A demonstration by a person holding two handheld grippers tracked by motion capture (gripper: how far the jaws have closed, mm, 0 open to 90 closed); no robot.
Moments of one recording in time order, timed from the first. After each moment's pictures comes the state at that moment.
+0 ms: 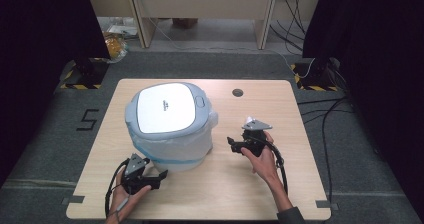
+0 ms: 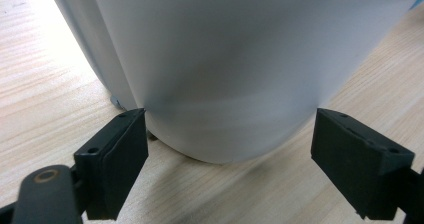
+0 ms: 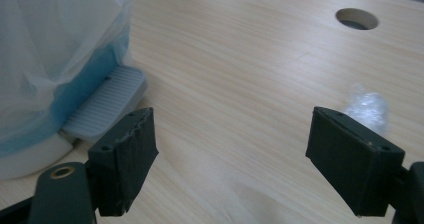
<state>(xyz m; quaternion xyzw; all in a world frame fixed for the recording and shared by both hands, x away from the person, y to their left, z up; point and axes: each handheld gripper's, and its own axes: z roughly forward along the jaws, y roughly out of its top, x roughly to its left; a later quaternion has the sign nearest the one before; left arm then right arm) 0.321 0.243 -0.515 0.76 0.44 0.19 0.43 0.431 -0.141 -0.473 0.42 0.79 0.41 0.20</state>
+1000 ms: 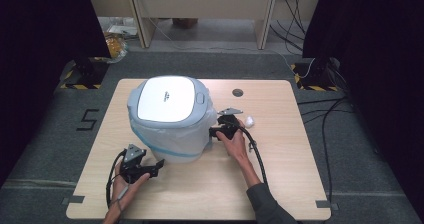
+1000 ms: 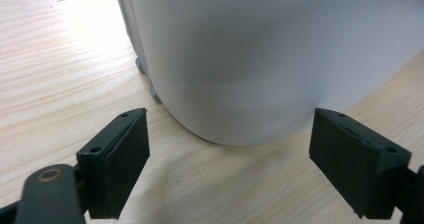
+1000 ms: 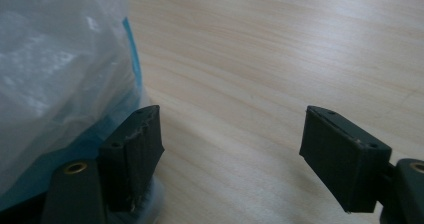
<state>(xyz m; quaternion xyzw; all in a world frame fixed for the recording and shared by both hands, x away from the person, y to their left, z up) 0.350 0.253 -0.514 0.74 0.48 0.21 0.42 0.504 -0.067 -0.508 0.45 0.78 0.41 0.16</state>
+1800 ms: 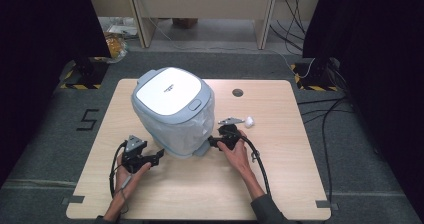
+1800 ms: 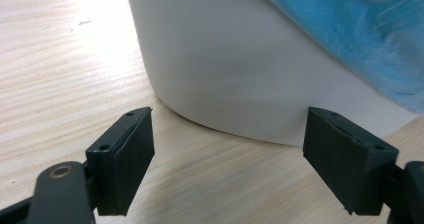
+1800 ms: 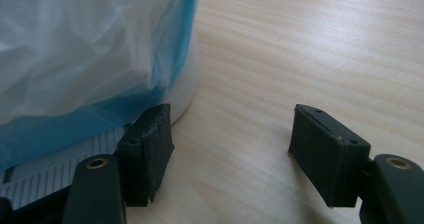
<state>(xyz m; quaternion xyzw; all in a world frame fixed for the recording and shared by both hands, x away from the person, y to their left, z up) 0.378 0.256 -0.513 0.72 0.50 0.21 0.43 0.468 -0.072 -0.516 0.45 0.79 0.40 0.14</state>
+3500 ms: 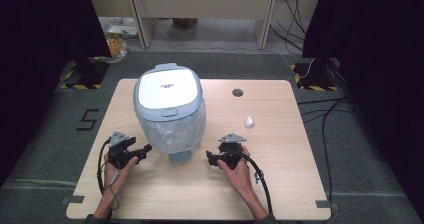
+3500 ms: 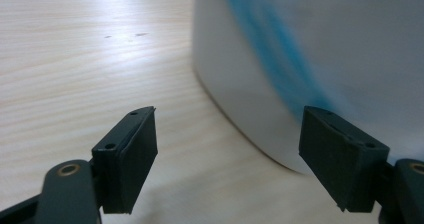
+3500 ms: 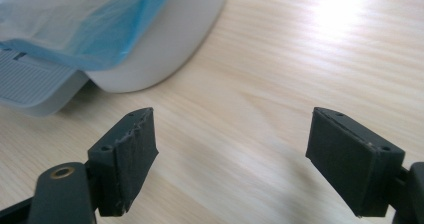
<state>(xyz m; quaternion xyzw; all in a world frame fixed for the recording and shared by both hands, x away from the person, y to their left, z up) 0.370 0.286 -0.499 0.69 0.51 0.22 0.46 0.403 -0.079 -0.506 0.45 0.79 0.39 0.16</state>
